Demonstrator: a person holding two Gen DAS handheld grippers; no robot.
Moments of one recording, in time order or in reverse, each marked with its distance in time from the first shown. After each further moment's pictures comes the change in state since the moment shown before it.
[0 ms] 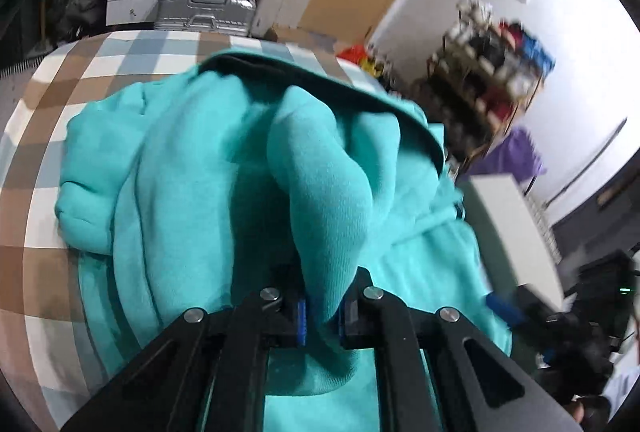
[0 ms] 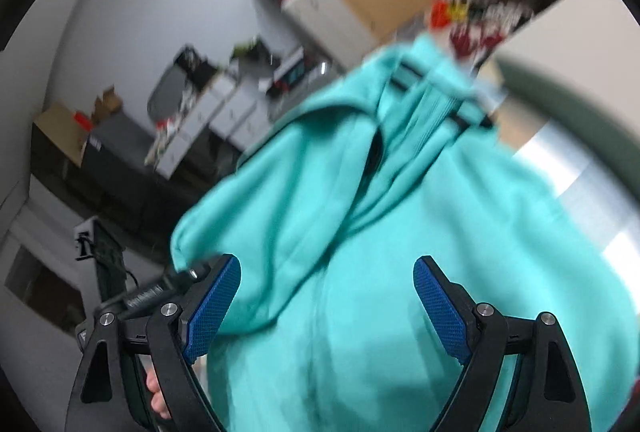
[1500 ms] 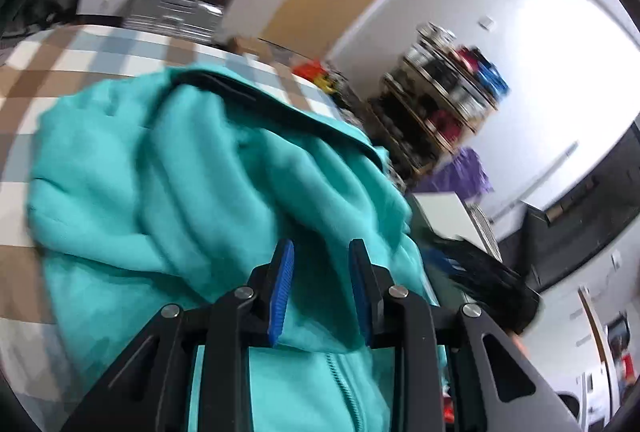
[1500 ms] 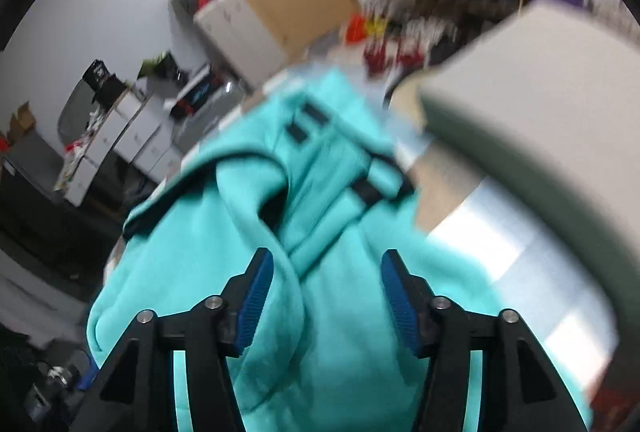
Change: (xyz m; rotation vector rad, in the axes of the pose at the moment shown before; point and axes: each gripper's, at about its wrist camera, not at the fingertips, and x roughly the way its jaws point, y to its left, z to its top) left arm -0.008 -0.012 0.027 -0.036 -0.027 -0.168; right arm -0.016 -0.017 0.045 0.001 -0.173 -0.386
